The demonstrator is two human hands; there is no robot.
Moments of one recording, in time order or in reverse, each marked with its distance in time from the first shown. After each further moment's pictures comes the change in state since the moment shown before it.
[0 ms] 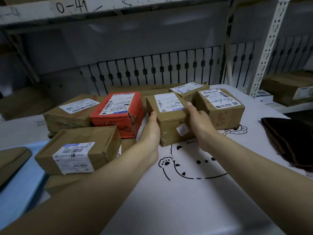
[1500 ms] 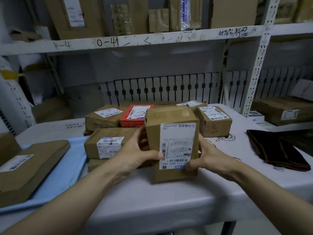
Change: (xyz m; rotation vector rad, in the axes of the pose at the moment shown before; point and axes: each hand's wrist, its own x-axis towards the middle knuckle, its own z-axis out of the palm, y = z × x) left_hand -0.131 0.017 -0.121 0.244 -0.398 0.355; right_hand -0.144 0.008 -0.053 -0.306 -0.591 -0.311
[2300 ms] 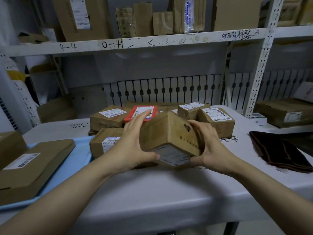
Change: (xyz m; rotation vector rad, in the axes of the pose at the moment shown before) left_hand -0.011 0.024 -0.023 0.655 0.059 0.326; right_hand 0.002 -0.011 0.003 -0.489 0.272 -0.294
